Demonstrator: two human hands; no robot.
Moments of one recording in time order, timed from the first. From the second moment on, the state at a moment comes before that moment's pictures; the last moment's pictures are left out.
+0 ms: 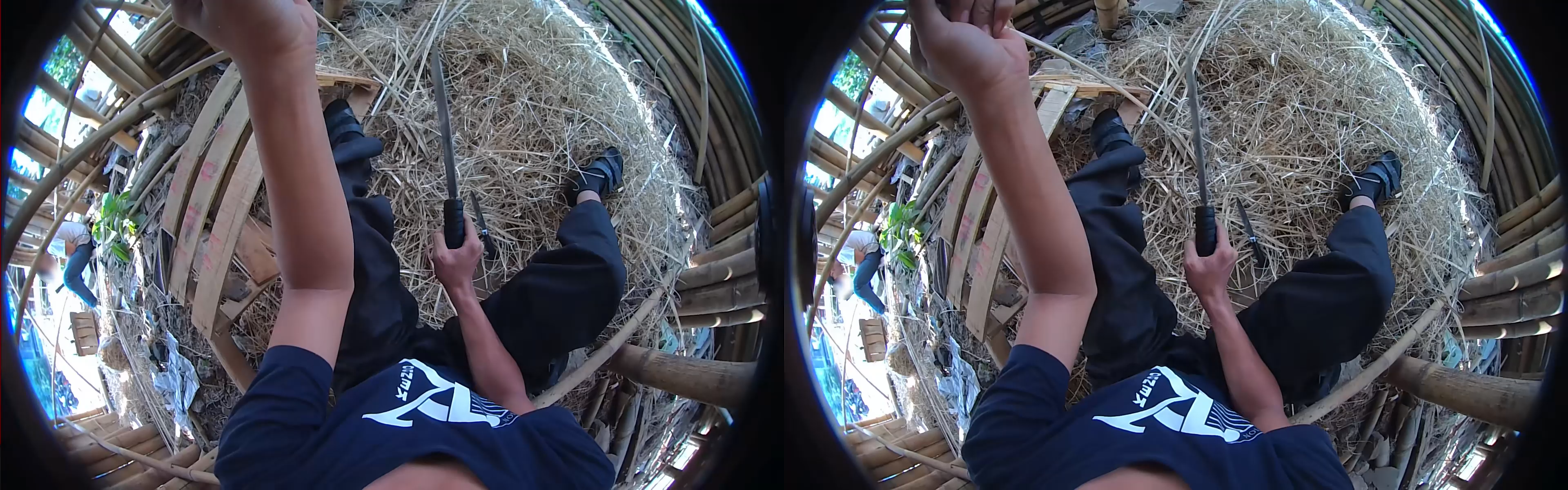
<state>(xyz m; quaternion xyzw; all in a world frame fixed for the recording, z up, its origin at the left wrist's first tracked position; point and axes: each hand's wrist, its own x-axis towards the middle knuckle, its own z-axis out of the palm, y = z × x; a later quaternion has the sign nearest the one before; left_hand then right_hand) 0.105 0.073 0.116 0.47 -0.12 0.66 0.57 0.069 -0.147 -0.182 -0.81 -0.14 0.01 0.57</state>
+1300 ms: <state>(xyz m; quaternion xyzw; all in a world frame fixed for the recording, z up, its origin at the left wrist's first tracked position) 0.089 0.090 0.105 0.18 -0.28 0.46 0.82 0.069 -0.145 -0.204 -0.82 -0.18 0.03 0.54</state>
